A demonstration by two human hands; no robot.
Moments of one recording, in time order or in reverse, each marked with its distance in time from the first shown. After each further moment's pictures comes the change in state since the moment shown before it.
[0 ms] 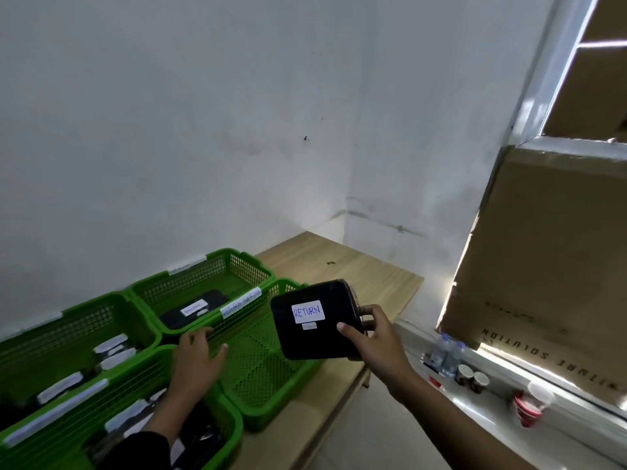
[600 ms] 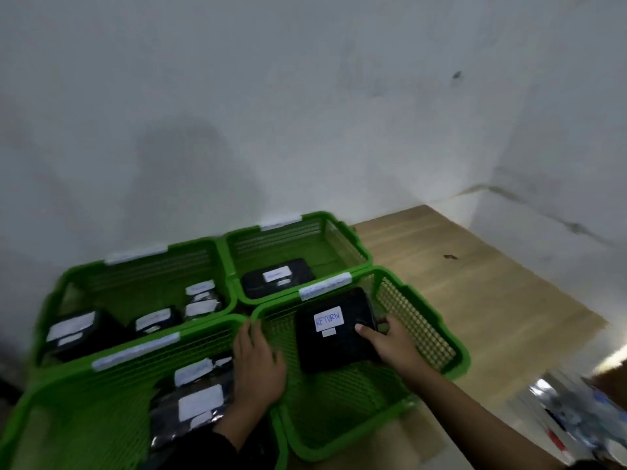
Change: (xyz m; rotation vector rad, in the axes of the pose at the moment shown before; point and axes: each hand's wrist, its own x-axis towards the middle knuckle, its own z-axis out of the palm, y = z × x) left_hand 0.025 -0.022 0.058 0.138 0.141 -0.310; right_hand 0.179 0.085 0.140 -0.160 -0.442 0.287
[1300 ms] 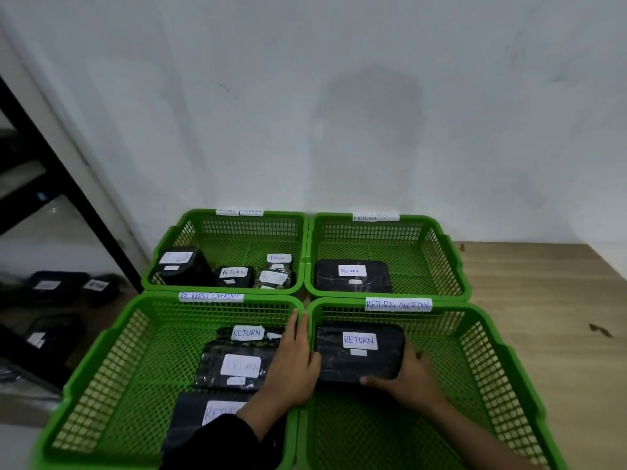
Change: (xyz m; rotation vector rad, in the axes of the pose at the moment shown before) left_hand -0.004 0.011 -0.003 -0.094 -0.028 -0.110; right_hand 0.065 0.016 0.034 -0.702 -0.362 -0.209
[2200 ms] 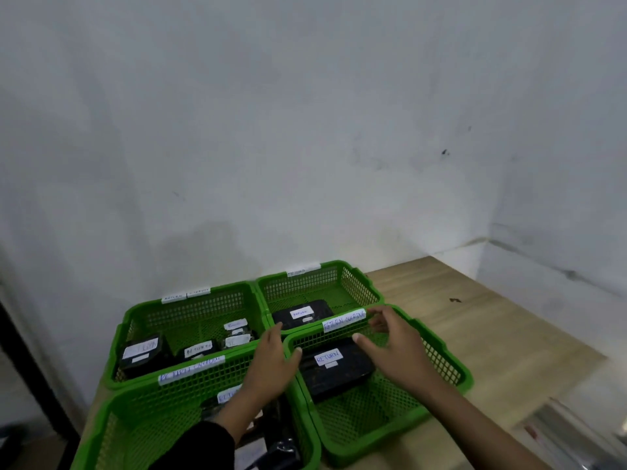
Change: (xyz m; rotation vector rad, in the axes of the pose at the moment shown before) left_hand -0.031 0.004 -0.099 -0.077 -0.104 0.302; right_hand -0.191 -0.105 -0.034 0.183 0.677 -0.284
